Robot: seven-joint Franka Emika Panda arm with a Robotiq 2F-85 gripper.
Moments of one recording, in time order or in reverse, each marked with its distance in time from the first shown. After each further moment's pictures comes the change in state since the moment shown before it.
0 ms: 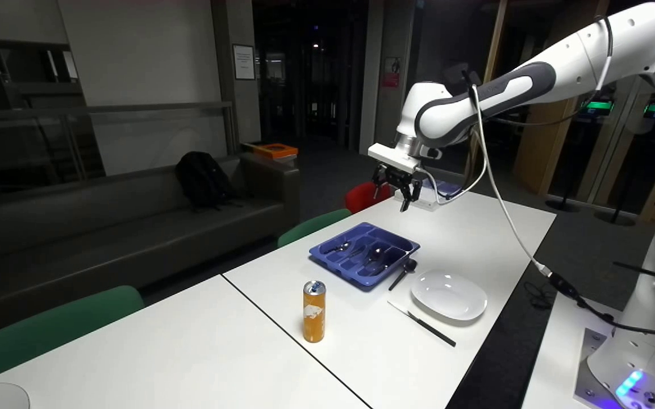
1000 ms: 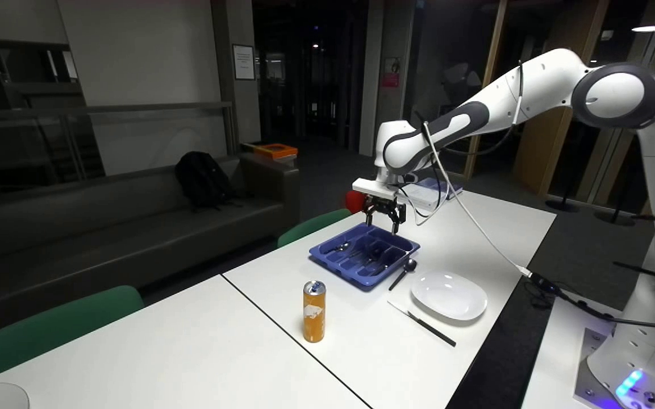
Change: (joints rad) arm -0.003 0.349 -0.049 0.254 -0.004 -0.111 -0.088
